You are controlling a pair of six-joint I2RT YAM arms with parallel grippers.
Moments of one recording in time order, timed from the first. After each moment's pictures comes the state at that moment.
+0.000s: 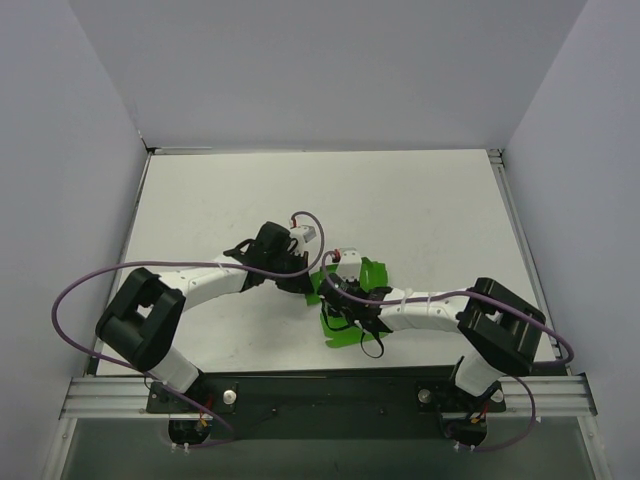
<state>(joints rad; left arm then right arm) -0.62 1.57 0.84 -0.14 0.39 -0.36 1.03 1.58 0.71 -0.03 0.49 0.76</state>
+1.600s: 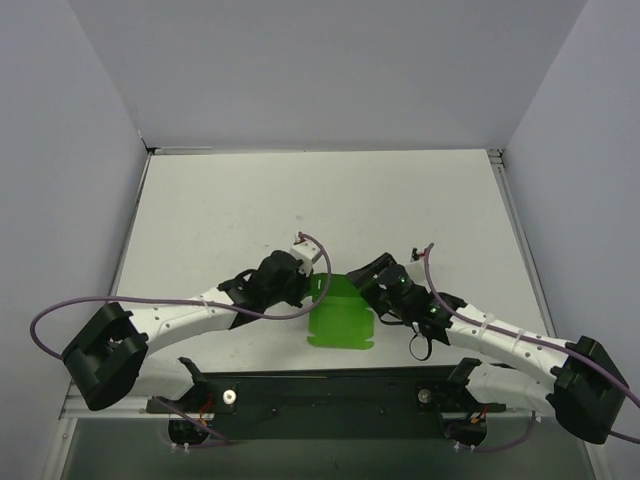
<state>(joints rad) -0.86 1.33 0.67 0.01 -0.11 -0.20 0.85 1.05 0.51 -0.13 0.36 1.44</state>
